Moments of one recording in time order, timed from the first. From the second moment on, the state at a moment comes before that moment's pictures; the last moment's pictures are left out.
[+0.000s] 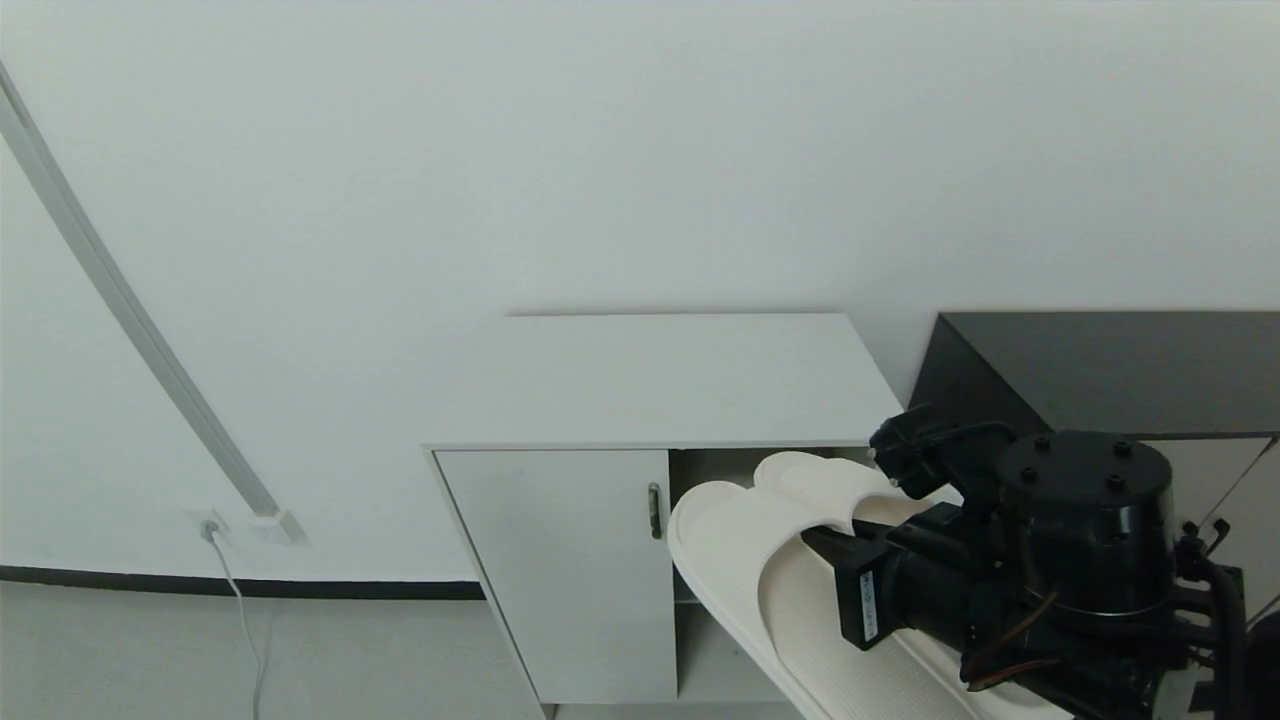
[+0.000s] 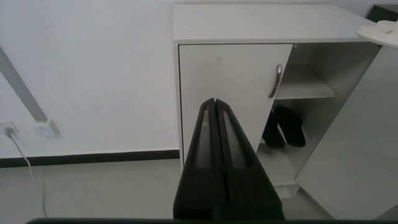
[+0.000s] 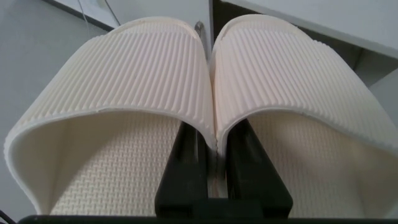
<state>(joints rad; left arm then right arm) 0.00 0.00 0.00 0.00 -0.04 -0.01 0.85 1.62 -0.62 -0.66 -0.25 0.17</state>
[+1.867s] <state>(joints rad) 0.00 0.00 0.00 0.00 -0.04 -0.01 0.86 1.64 -0.60 -0.69 -0.25 0.17</state>
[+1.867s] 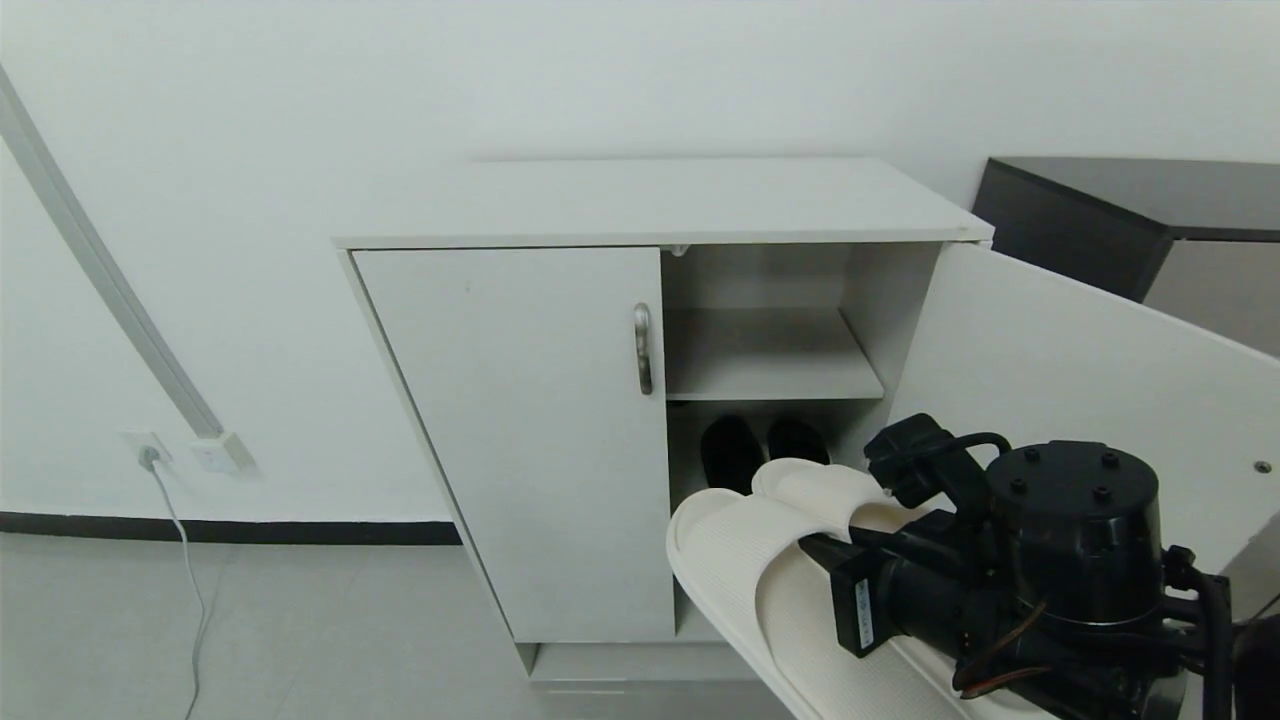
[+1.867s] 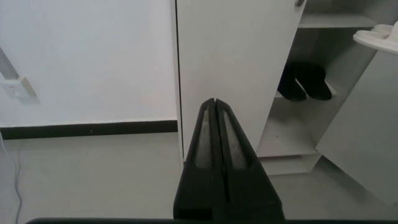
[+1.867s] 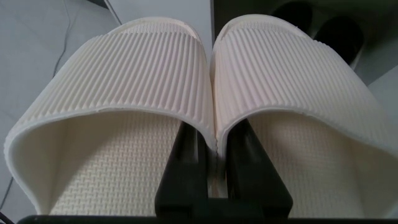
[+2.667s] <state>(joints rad) 0.00 0.00 0.00 0.00 -0.04 -0.01 0.86 1.64 -0.60 -0.69 -0.25 0.17</state>
